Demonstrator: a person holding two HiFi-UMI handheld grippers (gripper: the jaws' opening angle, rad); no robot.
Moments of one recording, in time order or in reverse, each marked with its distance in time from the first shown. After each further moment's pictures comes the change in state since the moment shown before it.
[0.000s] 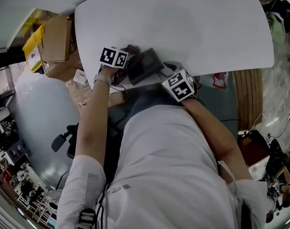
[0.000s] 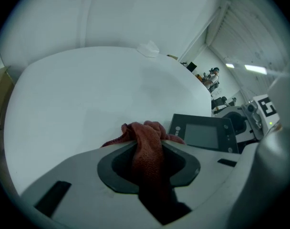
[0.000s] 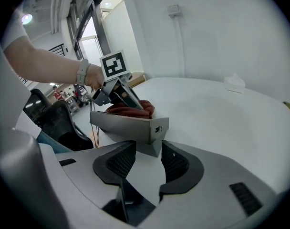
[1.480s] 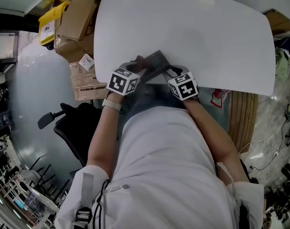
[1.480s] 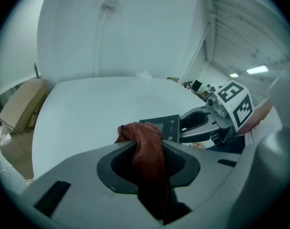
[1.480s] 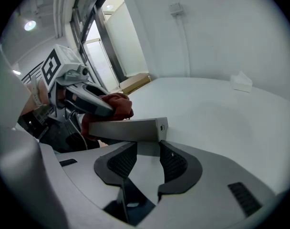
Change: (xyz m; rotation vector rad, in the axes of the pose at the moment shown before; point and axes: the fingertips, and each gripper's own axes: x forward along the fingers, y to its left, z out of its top) left arm -0.072 -0.090 -0.038 -0.026 -0.308 0.155; right arm -0.002 0.005 0.005 -0.005 -0.010 0.072
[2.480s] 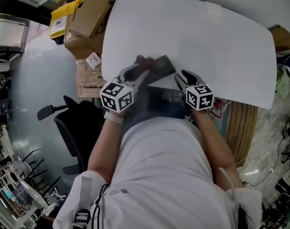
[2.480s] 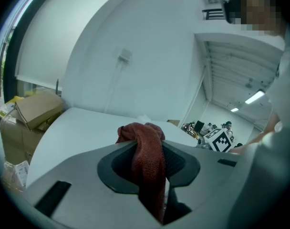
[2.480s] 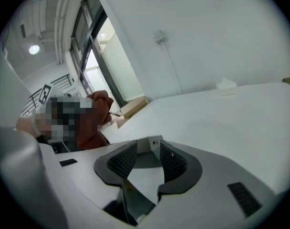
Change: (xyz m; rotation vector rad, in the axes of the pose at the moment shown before) left arm -0.094 -0.038 0.057 -0.131 -0.529 0.006; right arm -0.059 -0.015 0.022 0.147 -0.261 0.054
